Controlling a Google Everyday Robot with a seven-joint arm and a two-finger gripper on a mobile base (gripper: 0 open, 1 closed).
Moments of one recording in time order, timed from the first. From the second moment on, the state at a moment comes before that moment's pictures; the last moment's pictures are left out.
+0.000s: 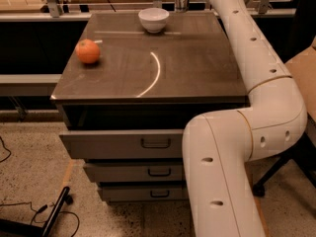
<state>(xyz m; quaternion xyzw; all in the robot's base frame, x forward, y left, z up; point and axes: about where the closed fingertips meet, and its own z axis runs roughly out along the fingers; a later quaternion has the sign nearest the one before) 0.971 -0.113 1.023 -0.14 0.74 0.11 0.65</state>
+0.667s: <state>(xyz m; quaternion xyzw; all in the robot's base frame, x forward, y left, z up) 0.939 -0.122 1.065 -0.13 0.72 0.13 0.67</state>
